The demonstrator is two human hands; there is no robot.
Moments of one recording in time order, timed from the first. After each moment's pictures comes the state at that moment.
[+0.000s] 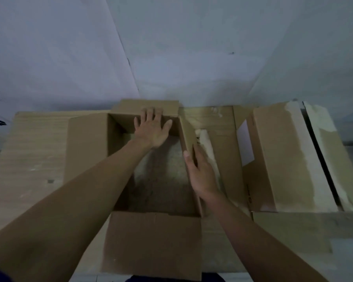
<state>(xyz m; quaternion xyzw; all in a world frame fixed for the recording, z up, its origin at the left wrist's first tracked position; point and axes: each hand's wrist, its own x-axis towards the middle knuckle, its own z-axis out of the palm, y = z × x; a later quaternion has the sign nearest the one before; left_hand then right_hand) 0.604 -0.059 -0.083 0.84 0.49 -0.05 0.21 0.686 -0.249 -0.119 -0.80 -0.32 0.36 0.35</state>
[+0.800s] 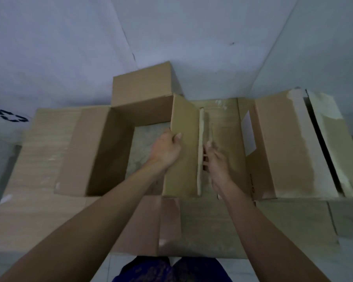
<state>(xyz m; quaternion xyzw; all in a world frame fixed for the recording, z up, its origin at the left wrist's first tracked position) 0.591 -0.165 -0.049 0.74 0.55 0.06 0.38 0.705 -0.273 -0.121 -0.67 -0.10 0.47 0.56</state>
